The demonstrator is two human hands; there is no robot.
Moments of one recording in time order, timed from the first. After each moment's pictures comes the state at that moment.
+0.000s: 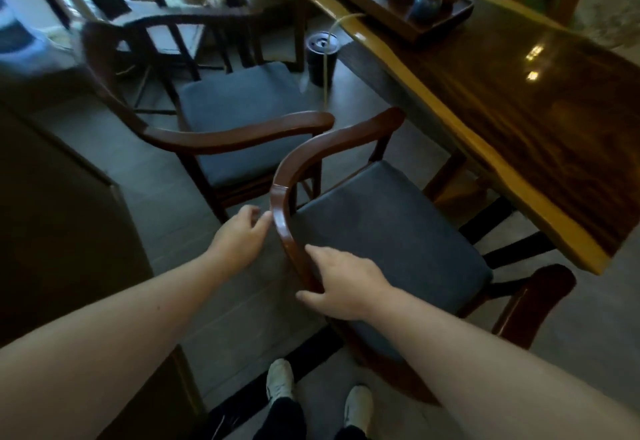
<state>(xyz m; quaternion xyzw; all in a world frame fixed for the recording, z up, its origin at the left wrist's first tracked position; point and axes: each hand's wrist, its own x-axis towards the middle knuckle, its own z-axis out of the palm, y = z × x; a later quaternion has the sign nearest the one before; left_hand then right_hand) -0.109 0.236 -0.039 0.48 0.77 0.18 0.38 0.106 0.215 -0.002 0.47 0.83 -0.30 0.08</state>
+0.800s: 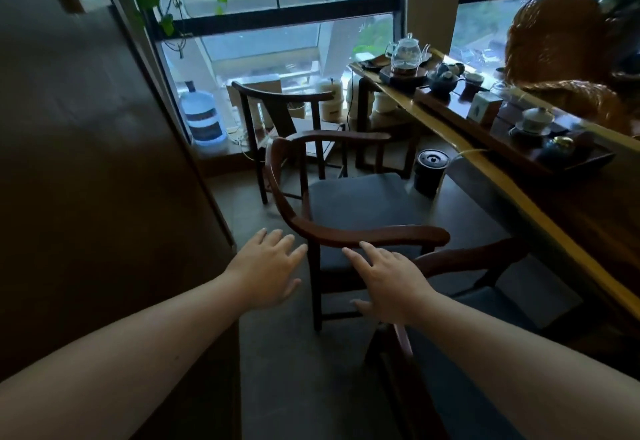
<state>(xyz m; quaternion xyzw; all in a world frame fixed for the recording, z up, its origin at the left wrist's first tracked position) -0.267 0.207 0.104 0.73 0.66 -0.14 -0.09 -0.039 0.316 0.065 0.29 0.95 -0.06 0.04</state>
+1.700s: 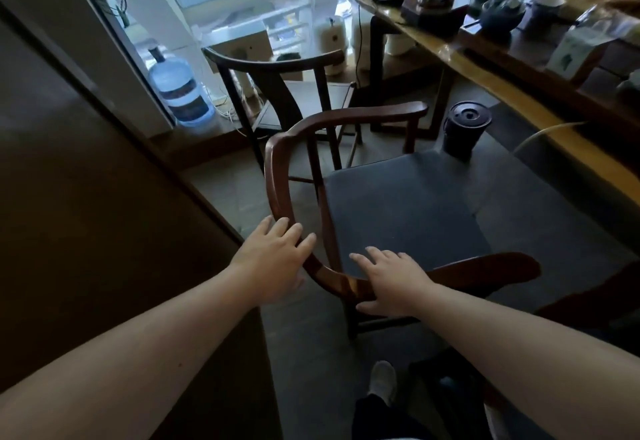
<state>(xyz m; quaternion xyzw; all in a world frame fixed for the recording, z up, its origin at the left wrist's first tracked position) -0.438 0.417 0.063 0.76 0.62 -0.20 -0.05 -0.221 0.514 -0.040 0.31 0.93 -0.15 0.14</state>
